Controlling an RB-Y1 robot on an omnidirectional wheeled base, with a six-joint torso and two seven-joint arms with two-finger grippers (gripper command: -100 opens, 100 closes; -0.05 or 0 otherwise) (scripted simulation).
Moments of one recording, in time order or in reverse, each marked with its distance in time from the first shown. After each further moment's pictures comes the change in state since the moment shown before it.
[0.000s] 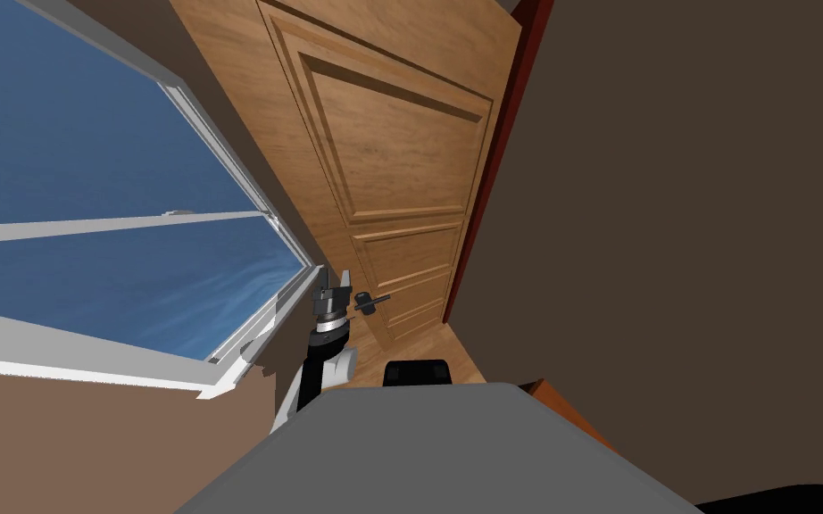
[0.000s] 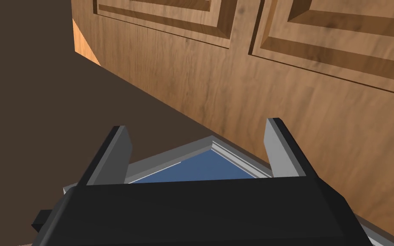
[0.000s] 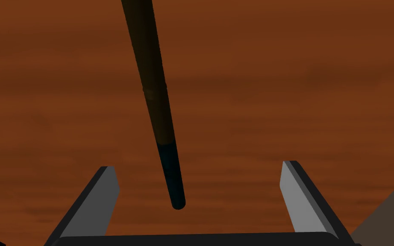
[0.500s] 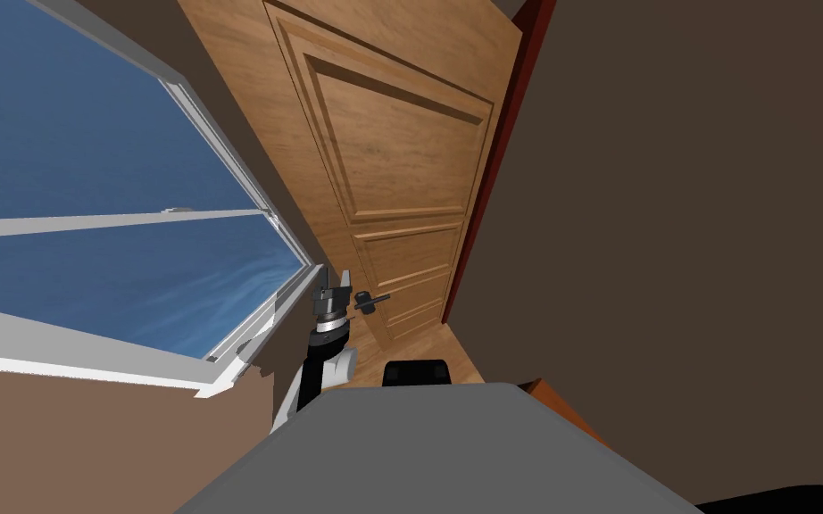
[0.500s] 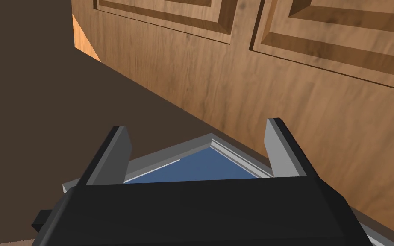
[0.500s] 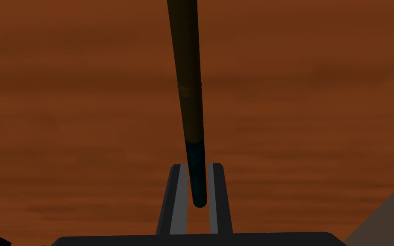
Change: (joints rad) left arm 0.000 0.000 0.000 0.000 0.000 0.000 0.000; right arm -0.010 0.017 -0.001 0.022 0.004 -0.009 0.006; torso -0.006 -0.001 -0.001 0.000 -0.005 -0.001
